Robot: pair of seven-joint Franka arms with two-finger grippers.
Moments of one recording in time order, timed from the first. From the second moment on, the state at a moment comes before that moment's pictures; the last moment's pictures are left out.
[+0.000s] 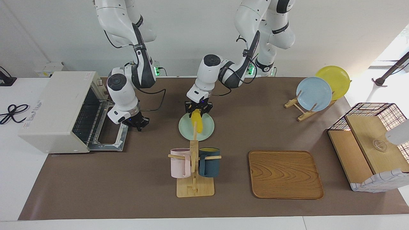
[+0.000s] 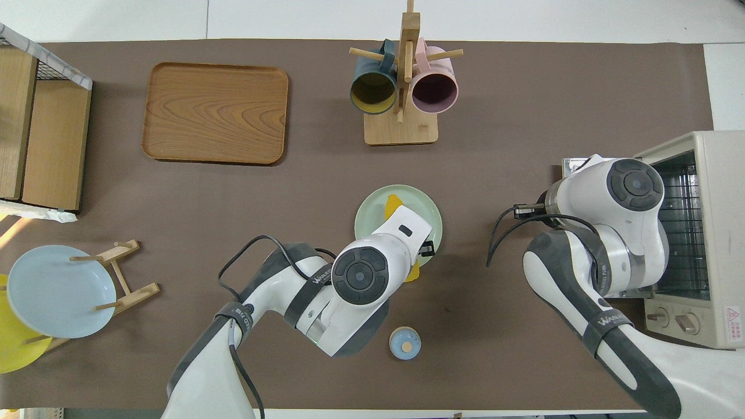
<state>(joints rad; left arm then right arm) -0.88 0.32 0.01 -2.01 -0.14 2.58 -0.81 0.06 0.14 0.08 -2.23 -0.04 2.37 0.18</state>
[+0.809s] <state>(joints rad) -0.85 0.33 0.03 -2.00 -0.14 2.59 -0.76 0.08 0.14 0.08 -2.12 -0.04 2.27 0.18</state>
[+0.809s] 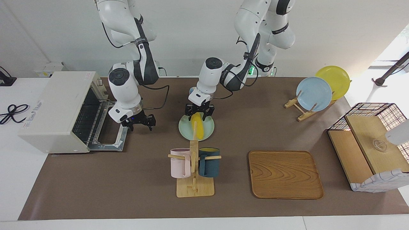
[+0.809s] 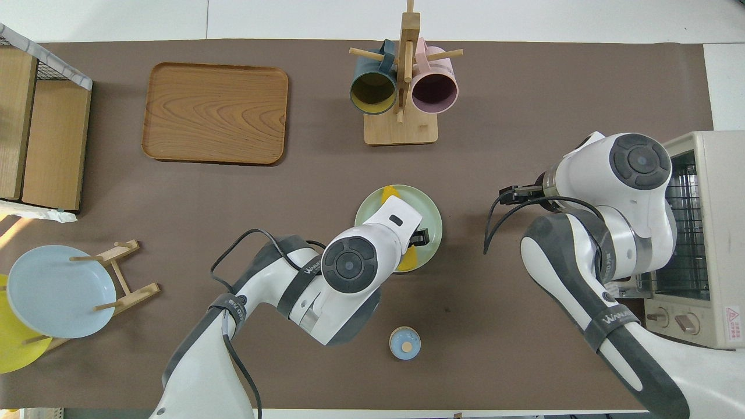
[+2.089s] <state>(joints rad) -0.21 -0.06 0.05 -1.77 -0.07 1.74 -0.11 0.62 0.43 0.08 -1.61 -0.05 2.12 0.71</state>
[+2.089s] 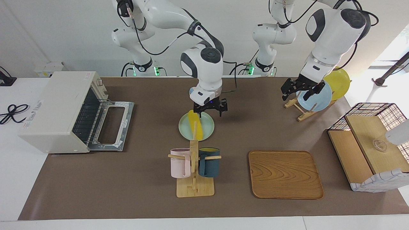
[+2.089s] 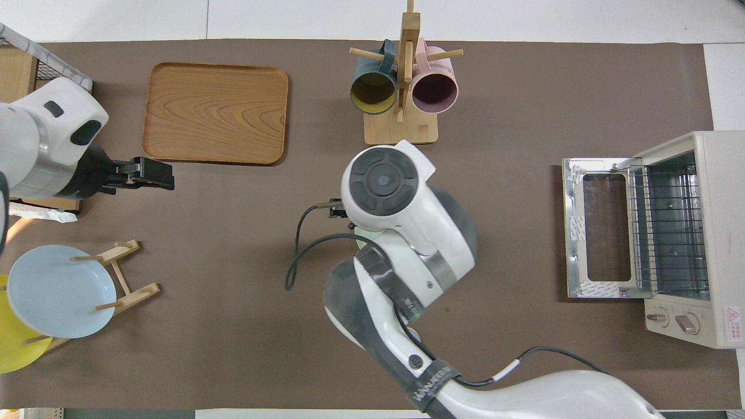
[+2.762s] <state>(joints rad) -0.19 -0.10 0.03 -1.73 -0.02 1.60 -0.10 0.66 0.51 0.07 -1.70 -0.12 2.26 0.73</state>
